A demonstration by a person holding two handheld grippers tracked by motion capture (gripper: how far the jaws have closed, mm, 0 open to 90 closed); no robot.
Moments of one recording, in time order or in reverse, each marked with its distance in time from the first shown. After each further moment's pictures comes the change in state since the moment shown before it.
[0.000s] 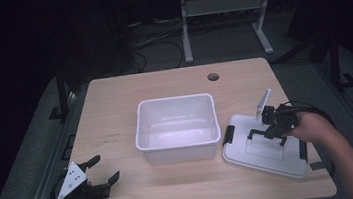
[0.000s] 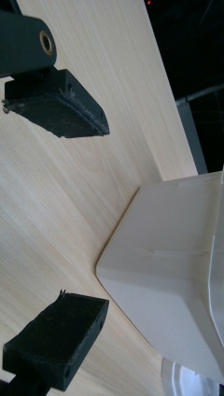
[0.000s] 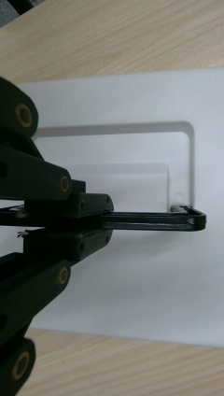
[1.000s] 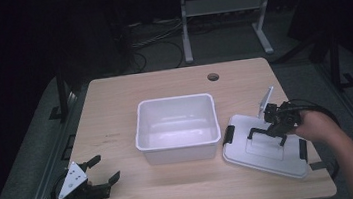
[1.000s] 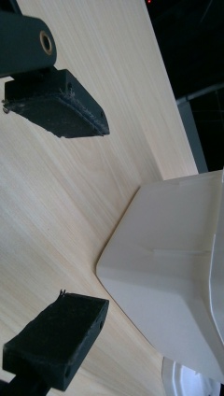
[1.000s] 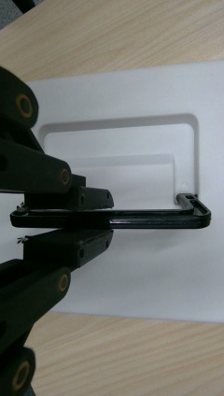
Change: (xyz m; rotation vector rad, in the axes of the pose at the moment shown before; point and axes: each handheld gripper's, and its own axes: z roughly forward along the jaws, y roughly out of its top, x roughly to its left) left arm 0.000 0.000 0.001 0.000 -0.002 0.000; right arm 0.000 -0.003 -0.010 0.008 -0.039 0.017
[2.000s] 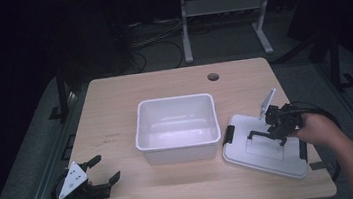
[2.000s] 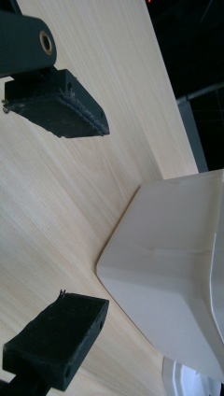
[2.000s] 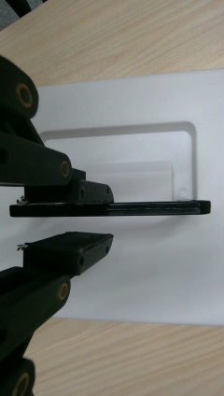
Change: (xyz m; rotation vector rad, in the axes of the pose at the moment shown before) left arm 0.000 0.000 0.000 0.002 -0.002 -0.001; right arm 0.007 -0.004 -0.001 -0.026 -0.010 0.012
